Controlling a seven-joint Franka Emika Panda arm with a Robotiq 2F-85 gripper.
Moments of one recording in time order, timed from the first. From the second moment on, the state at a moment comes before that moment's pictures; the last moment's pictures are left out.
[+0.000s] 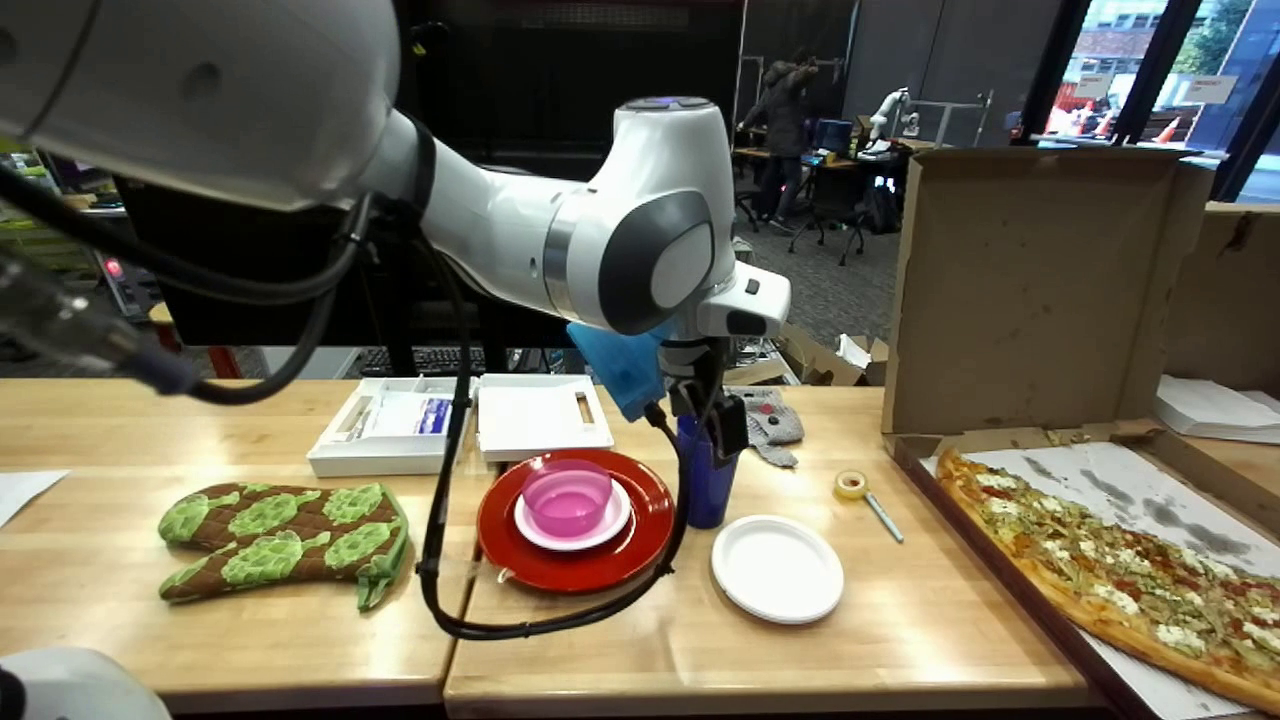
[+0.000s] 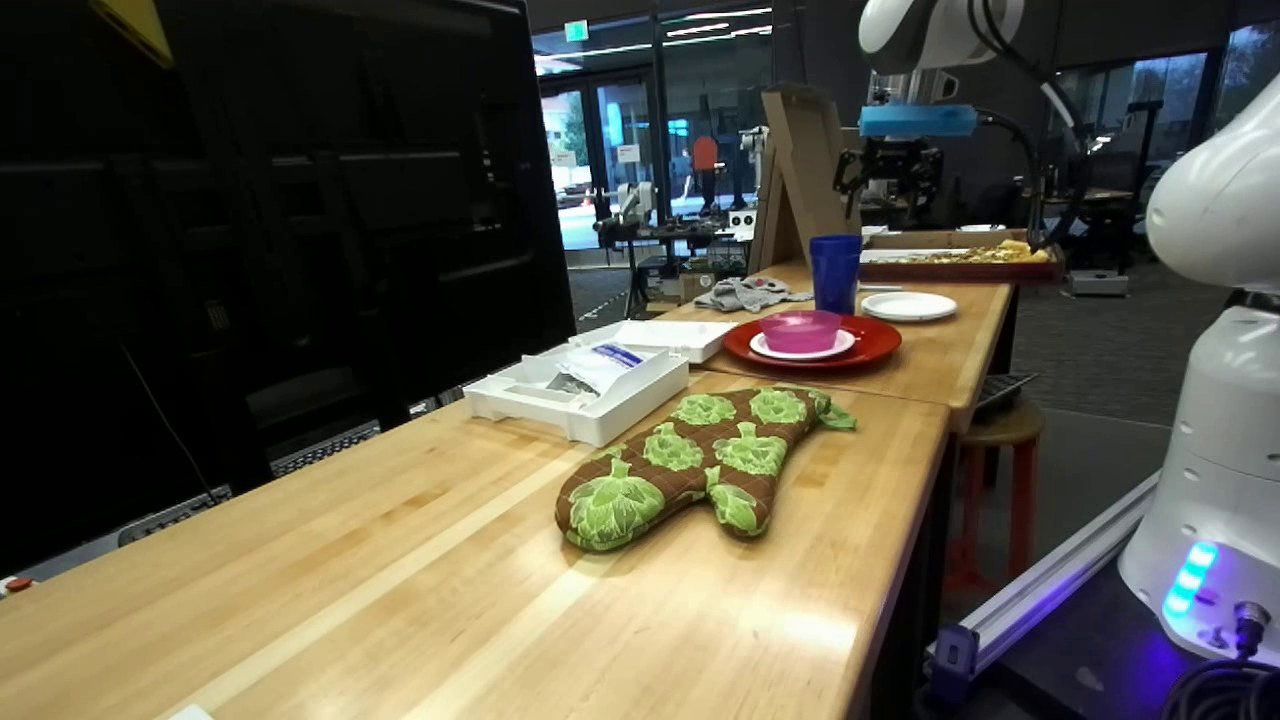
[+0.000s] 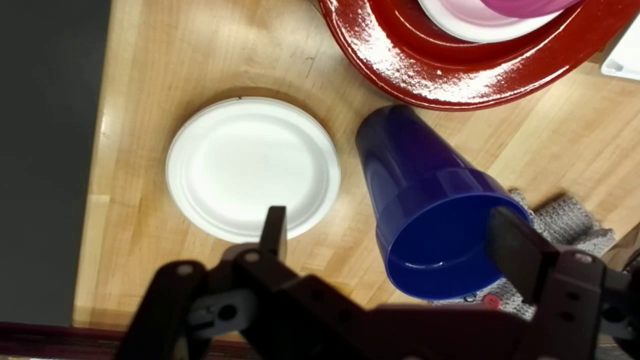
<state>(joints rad) -0.28 -0.34 -0.03 -2.44 -0.06 2.38 0.52</state>
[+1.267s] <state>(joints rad) -0.25 -0.17 -0.10 -2.28 -0.13 2.39 0.28</state>
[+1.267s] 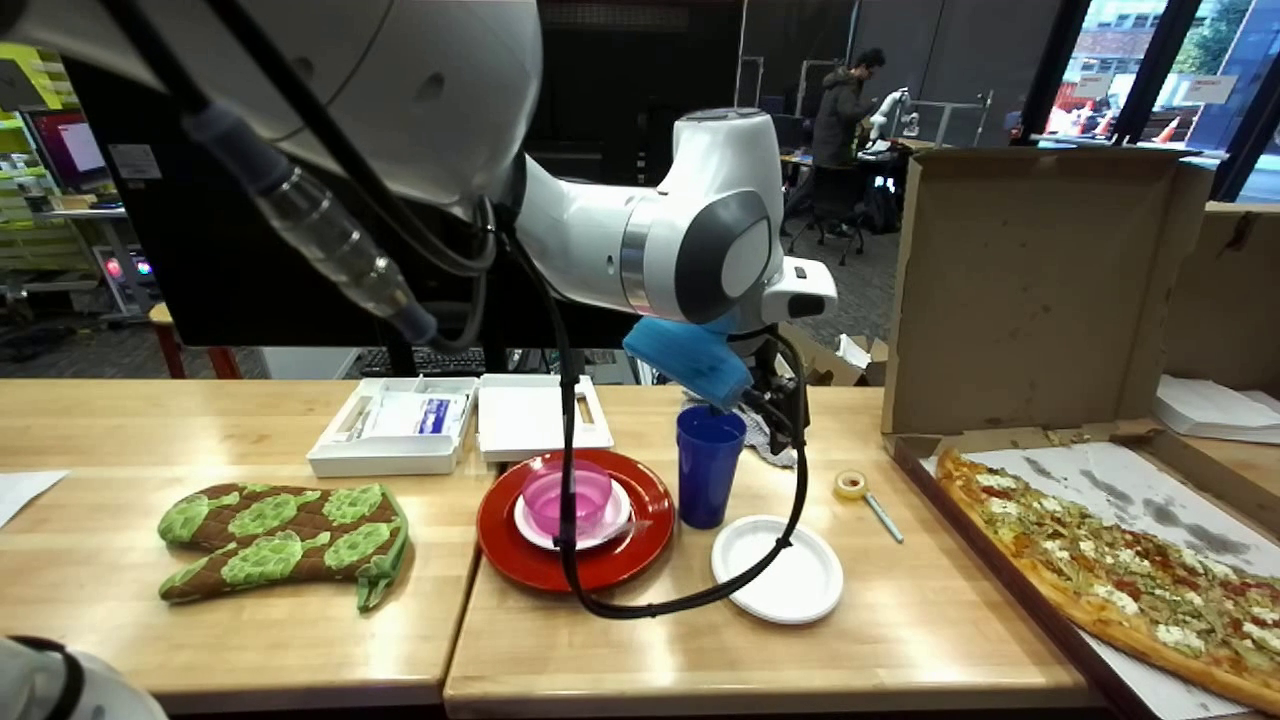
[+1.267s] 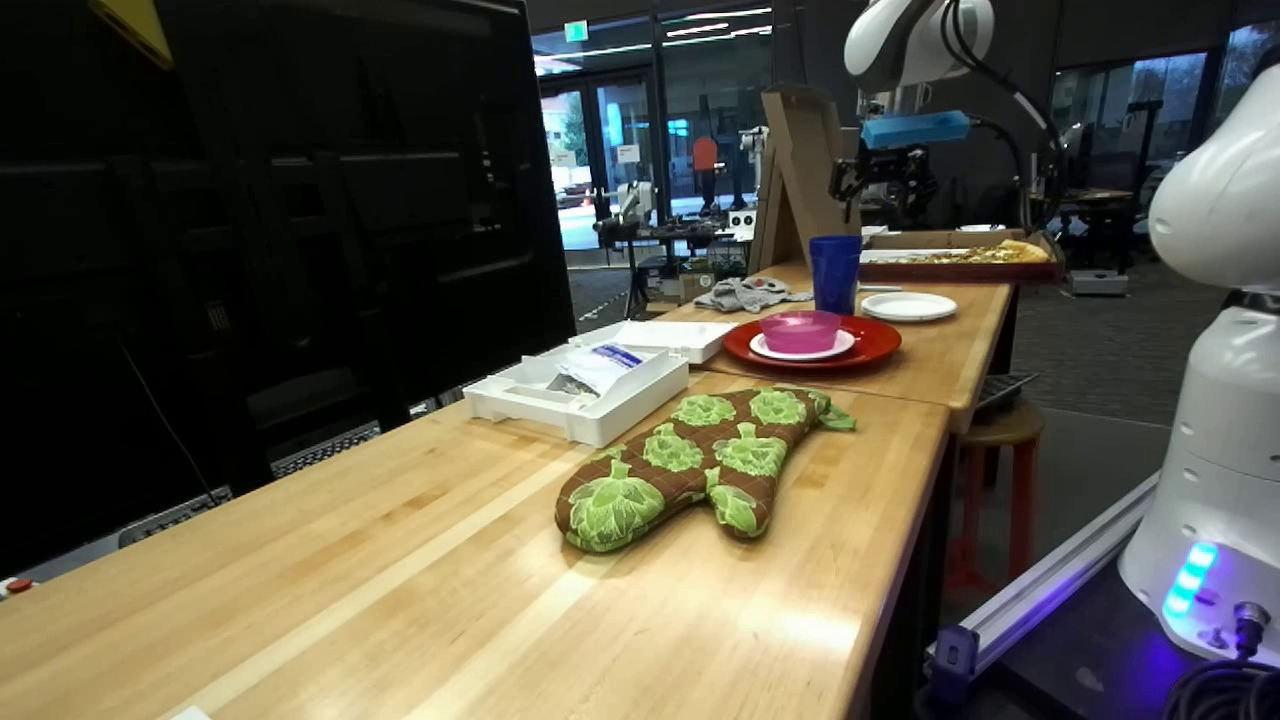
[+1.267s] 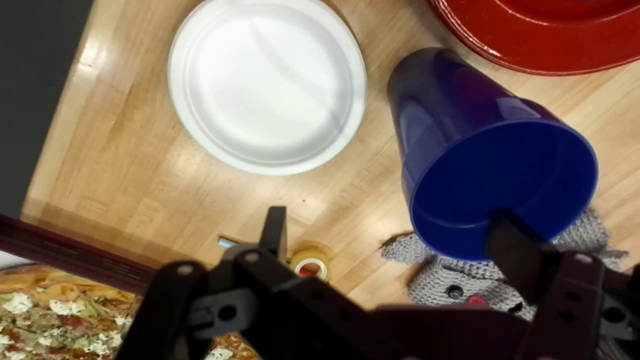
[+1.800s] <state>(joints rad) -0.23 -0.16 -0.12 -2.28 -0.12 2.45 0.12</state>
